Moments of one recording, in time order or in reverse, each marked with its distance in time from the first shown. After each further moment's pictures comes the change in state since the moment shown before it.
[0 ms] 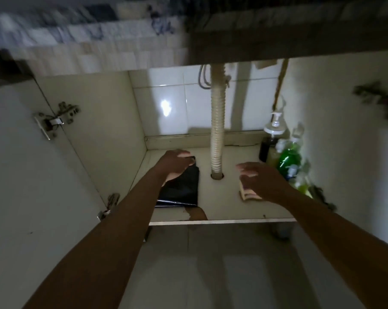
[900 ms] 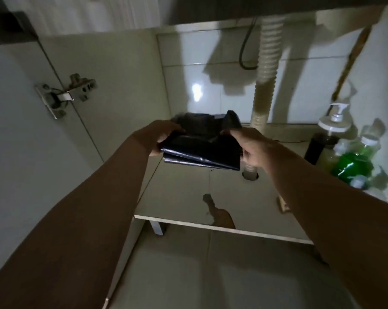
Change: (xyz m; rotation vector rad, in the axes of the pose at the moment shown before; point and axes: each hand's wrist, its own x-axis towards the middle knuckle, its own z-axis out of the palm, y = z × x) left_hand 0.065 -0.027 -0.089 -0.461 0.047 -0.220; right_hand 0.146 -0.082 0.070 0.743 -0.195 0.315
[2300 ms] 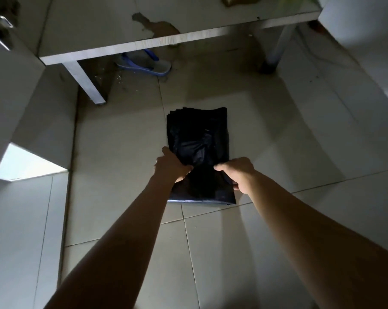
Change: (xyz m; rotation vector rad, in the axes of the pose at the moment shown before) left_hand -0.155 -0.491 0.127 0.962 -0.193 -0.185; right_hand -0.242 0.487 0.000 -0.168 0.517 0.606
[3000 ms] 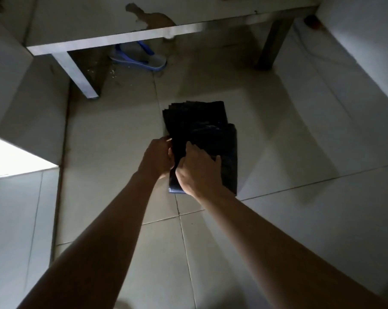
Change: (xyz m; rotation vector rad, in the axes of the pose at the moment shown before) left_hand 0.043 -0.032 0.001 0.080 0.329 0.658; right_hand -0.076 -0.024 0.066 -0.703 0.160 -0.616
